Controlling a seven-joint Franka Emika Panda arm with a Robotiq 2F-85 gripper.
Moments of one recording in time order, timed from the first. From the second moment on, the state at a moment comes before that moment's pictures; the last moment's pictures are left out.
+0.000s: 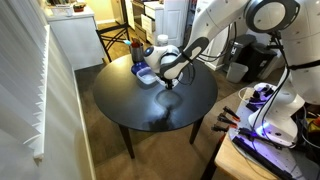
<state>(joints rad) 0.29 0.64 -0.01 -1.79 -0.46 2.07 0.08</state>
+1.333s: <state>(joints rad) 0.13 0.82 0.00 -1.31 -0.36 2.16 -0.04</state>
